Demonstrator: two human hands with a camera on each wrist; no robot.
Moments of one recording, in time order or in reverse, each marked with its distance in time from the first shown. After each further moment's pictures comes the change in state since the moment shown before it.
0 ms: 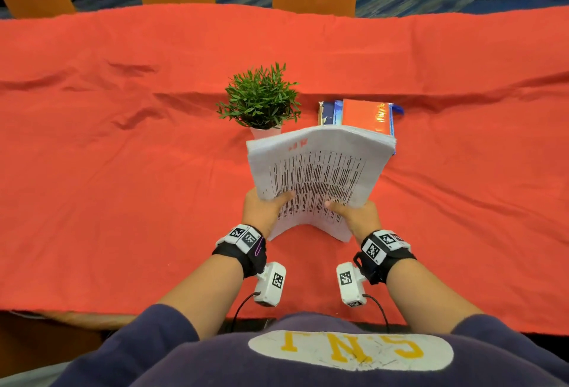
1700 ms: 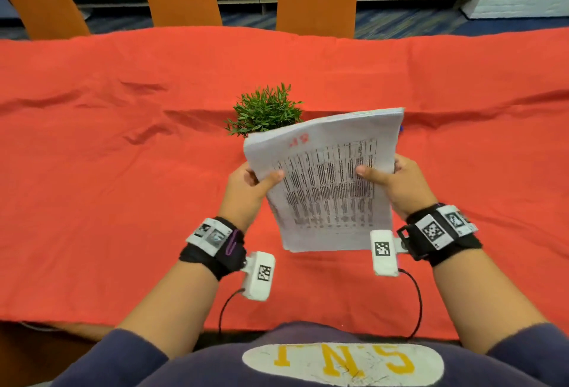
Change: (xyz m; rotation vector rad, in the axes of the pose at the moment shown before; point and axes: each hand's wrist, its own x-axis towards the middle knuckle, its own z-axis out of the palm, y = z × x) left_hand -0.003 0.083 -0.033 -0.065 -0.067 0.194; right_hand -0.013 -0.120 -0.034 0.032 -0.185 -0.310
